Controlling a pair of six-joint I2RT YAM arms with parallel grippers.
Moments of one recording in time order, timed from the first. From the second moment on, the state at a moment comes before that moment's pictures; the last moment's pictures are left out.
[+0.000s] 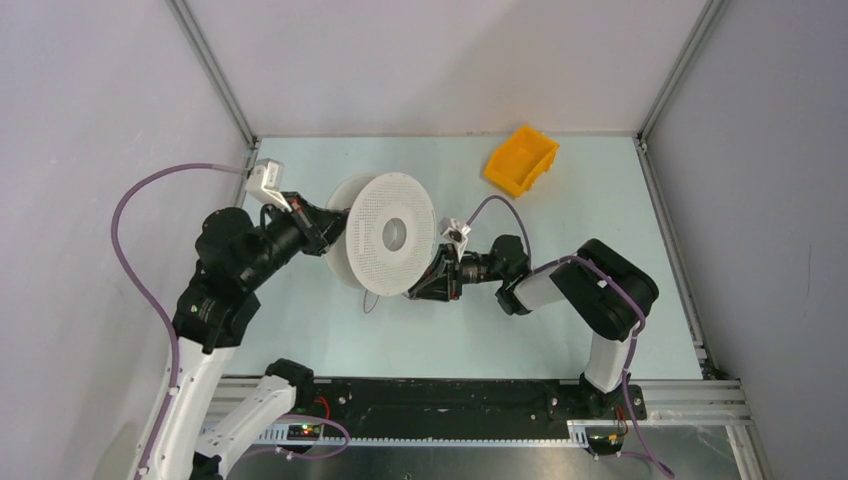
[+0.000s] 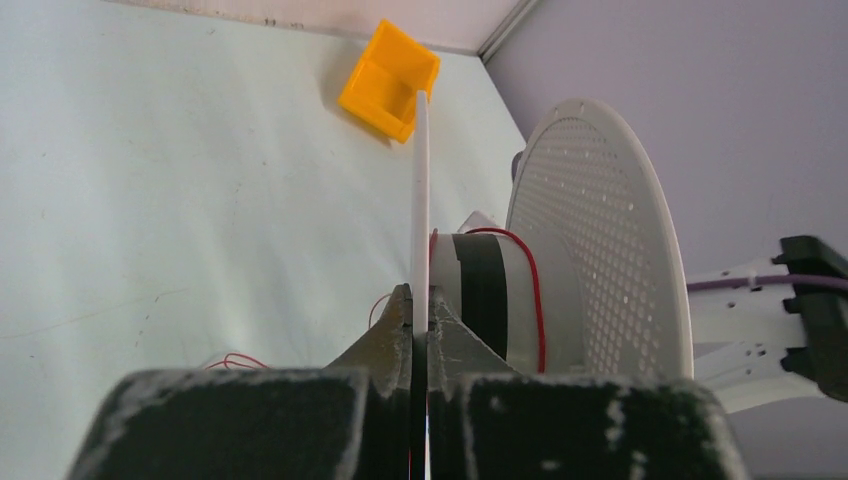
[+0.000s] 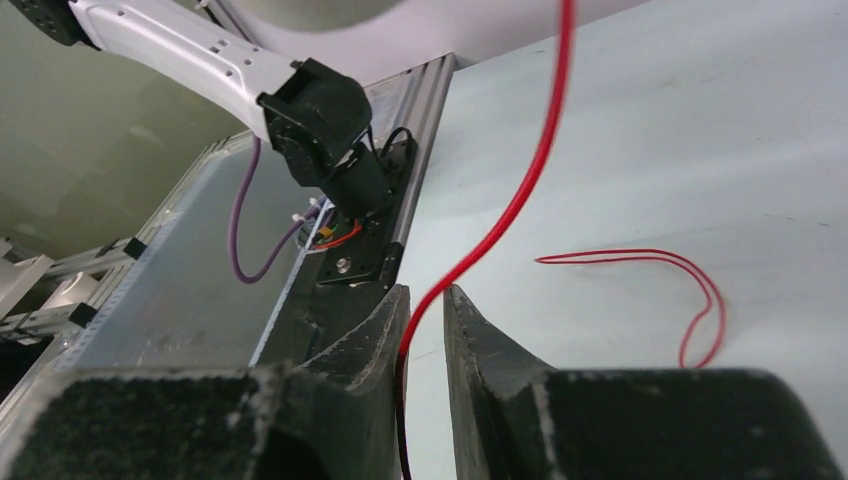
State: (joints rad) left arm -0.34 0.73 1.12 -0.55 0.26 -0.53; right arm 0.70 1.82 0.66 1.35 -1.00 0.56
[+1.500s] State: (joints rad) left arm -0.61 0.79 0.91 -0.27 -0.52 -0.12; right arm 1.13 1.41 0.91 0.35 -0.45 0.07
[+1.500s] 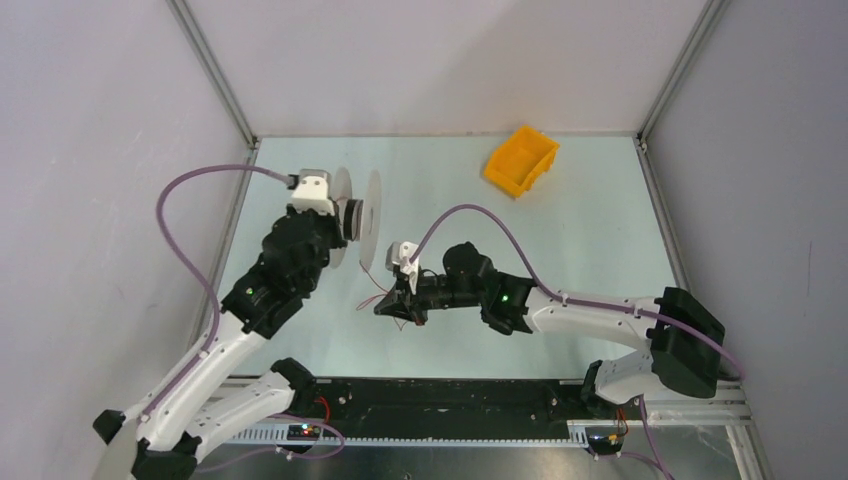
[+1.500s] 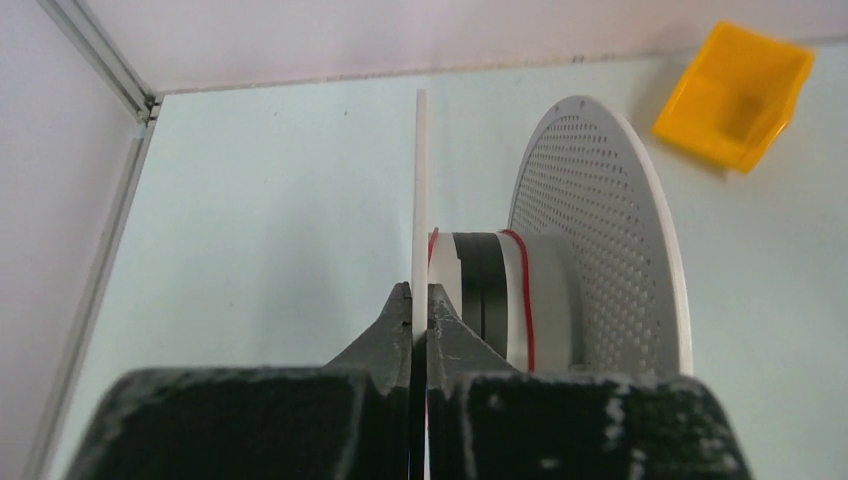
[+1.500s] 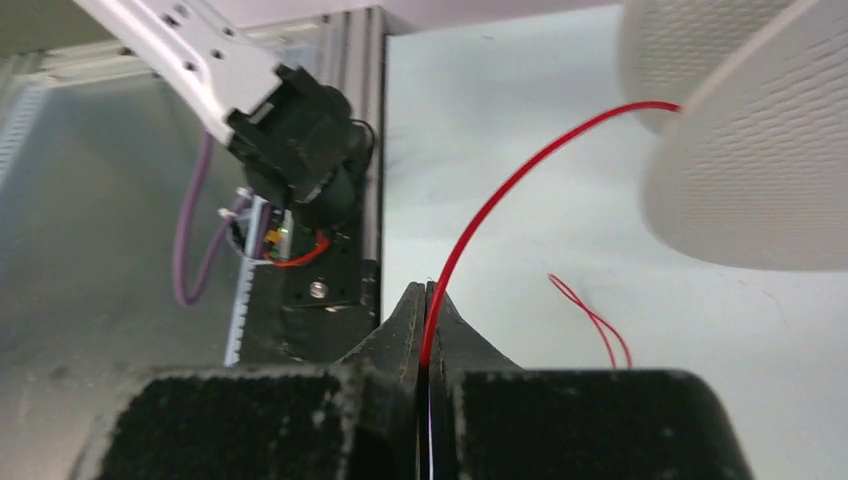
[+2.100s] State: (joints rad) left arm -0.70 0.82 0.88 -0.47 -0.38 0.15; right arm 0.93 1.34 1.02 0.09 -0.22 -0.11
